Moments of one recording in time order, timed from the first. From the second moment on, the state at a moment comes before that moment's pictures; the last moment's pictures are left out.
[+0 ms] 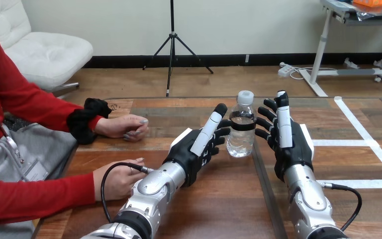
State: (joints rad) left arm -0.77 -0.08 0.08 1.34 0.05 -0.30 -0.30; right arm -0.67 -0.08 -0.25 1.34 0.08 -0.54 0.05
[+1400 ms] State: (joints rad) left arm -0.74 -0.05 0.11 1.33 -0.02 -0.38 -0.67; right arm -0.27 -0.08 -0.18 0.92 -0.01 -0.72 -0.02
